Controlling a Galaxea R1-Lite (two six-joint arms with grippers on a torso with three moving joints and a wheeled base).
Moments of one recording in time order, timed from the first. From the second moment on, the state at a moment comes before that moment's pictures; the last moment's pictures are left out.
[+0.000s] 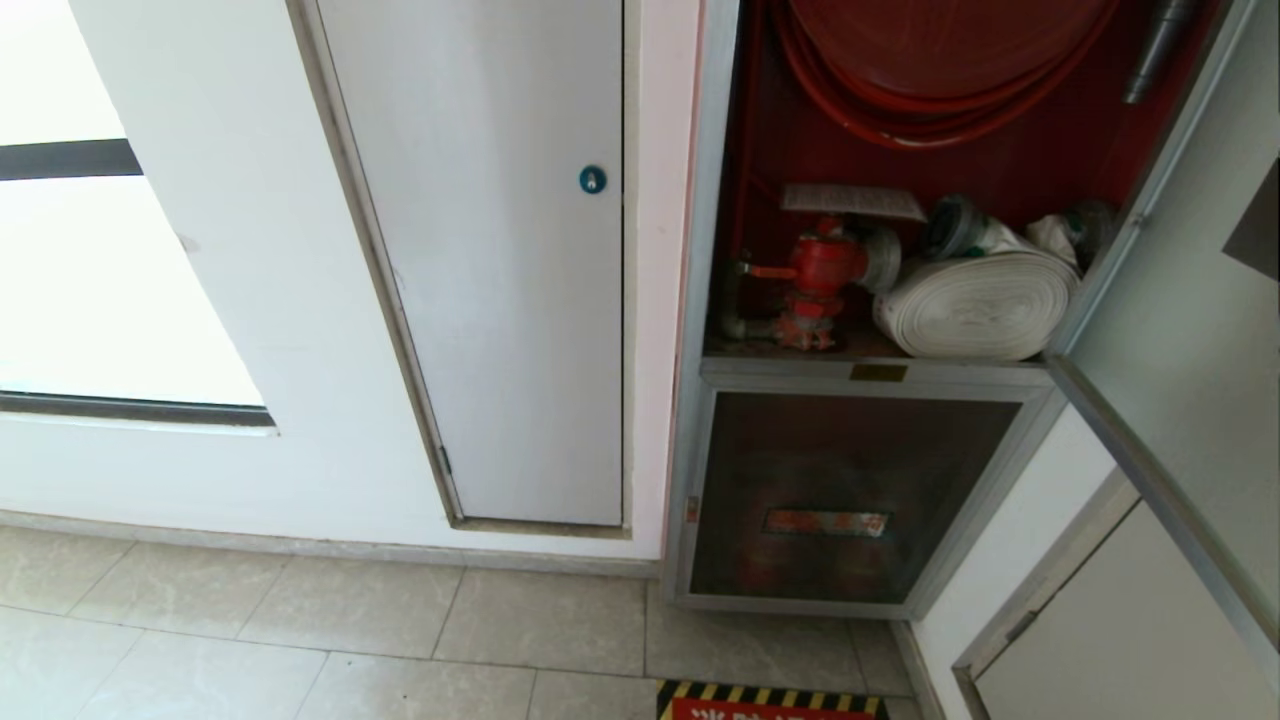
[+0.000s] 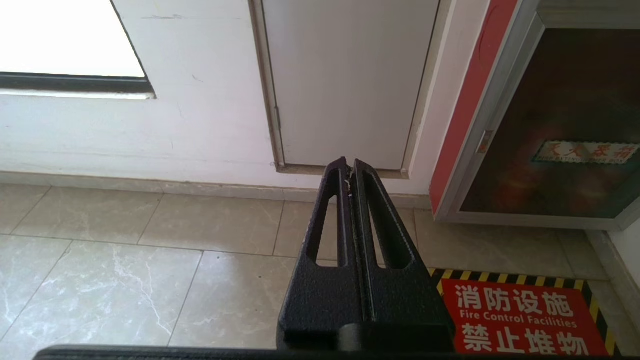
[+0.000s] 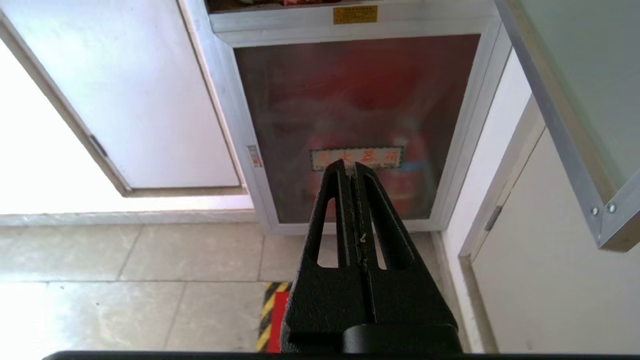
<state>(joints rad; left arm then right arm) -0.01 0.00 0.00 0.02 0.00 0.00 -0.01 0.00 -0.01 0.01 -0.05 0.09</state>
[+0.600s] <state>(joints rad) -0.01 0.00 0.00 0.02 0.00 0.00 -0.01 0.25 -0.37 0.04 -0.26 0.13</state>
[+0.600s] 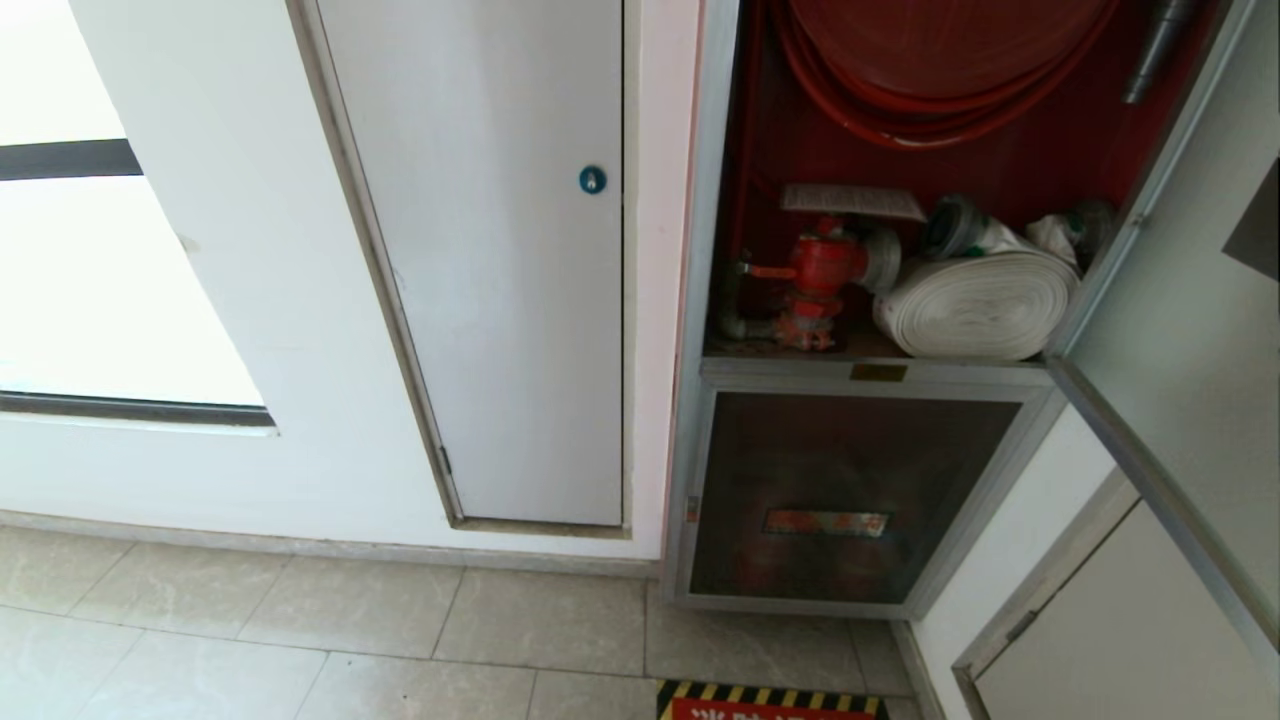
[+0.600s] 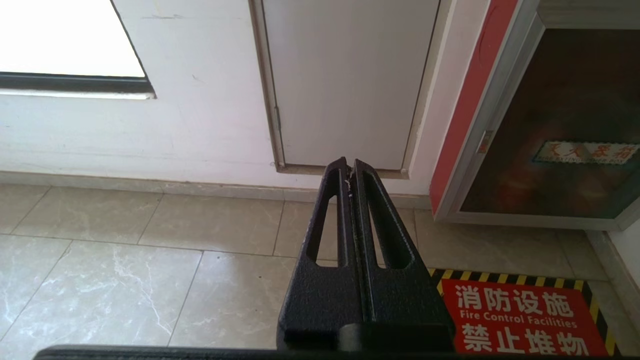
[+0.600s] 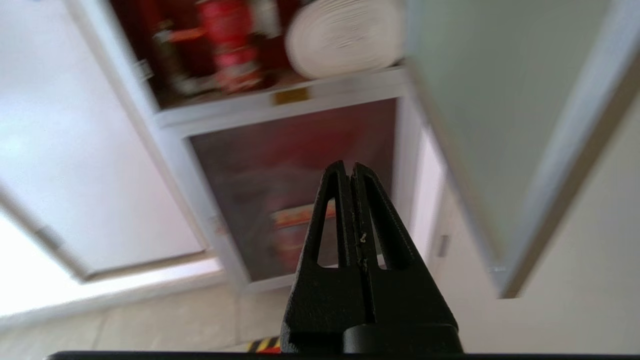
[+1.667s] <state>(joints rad) -0.01 0.00 0.00 0.02 0.00 0.00 -0.20 0.72 -0.54 -0.36 -0.88 0.01</state>
